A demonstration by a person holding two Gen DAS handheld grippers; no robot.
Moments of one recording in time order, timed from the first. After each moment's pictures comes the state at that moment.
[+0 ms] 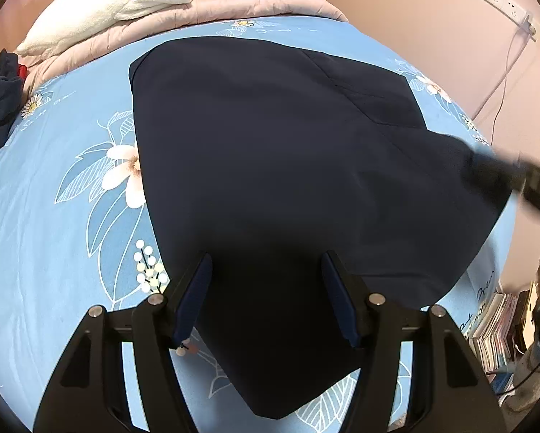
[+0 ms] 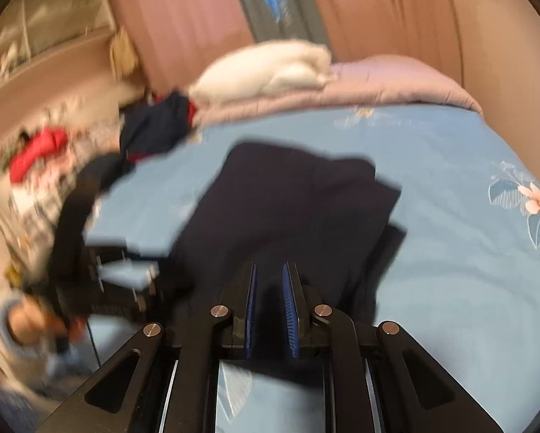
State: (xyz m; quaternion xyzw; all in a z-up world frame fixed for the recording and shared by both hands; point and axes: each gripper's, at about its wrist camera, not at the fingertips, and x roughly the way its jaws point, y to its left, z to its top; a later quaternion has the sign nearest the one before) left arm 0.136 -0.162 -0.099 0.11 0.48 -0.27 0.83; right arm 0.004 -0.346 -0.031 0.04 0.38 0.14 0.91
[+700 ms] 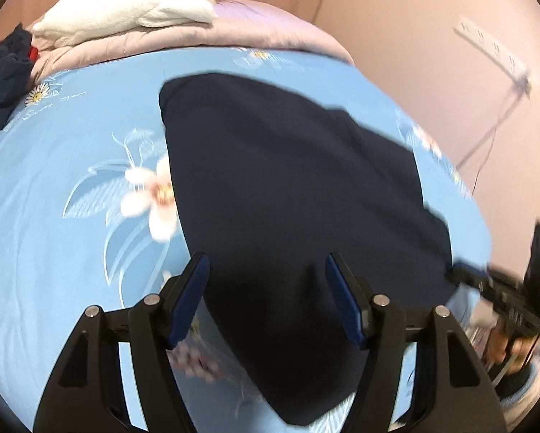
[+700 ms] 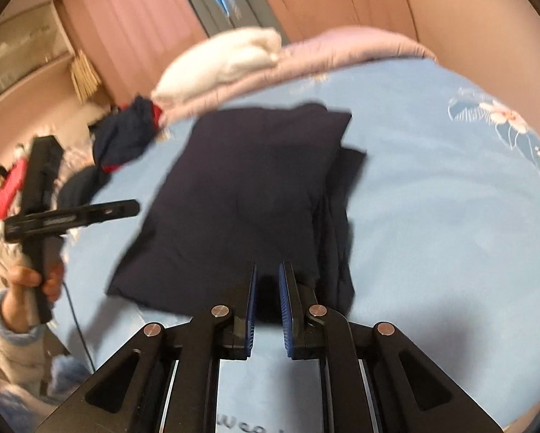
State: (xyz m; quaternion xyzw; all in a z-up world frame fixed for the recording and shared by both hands) left arm 0.189 -0.127 -0.067 0.01 0.45 -0.29 0.84; right arm -0.027 -0.371 -0.046 0.15 0.34 0.10 0.92
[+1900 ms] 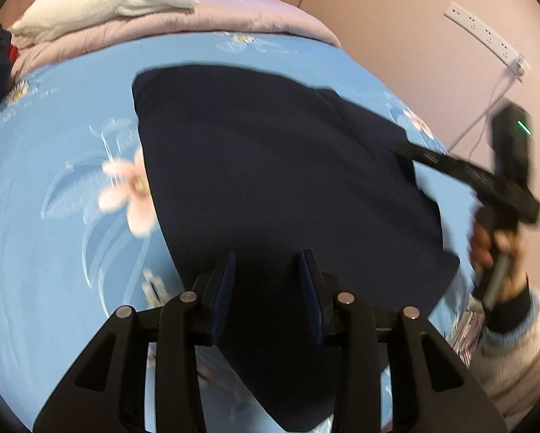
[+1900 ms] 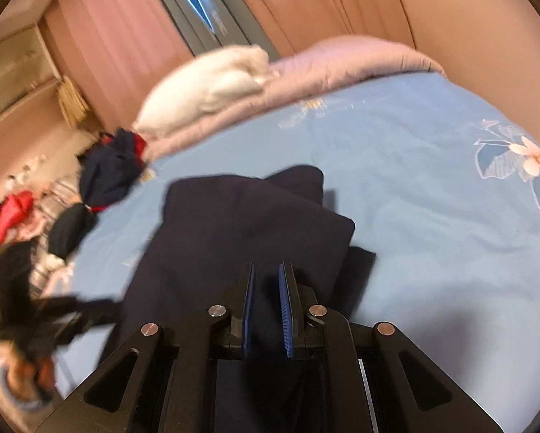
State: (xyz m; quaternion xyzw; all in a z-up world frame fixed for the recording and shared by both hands) left arm 0.196 -0.108 -0.094 0.04 0.47 -0.32 0.82; right arm 0.115 -0.399 -0.055 0.16 0.37 0.06 0.91
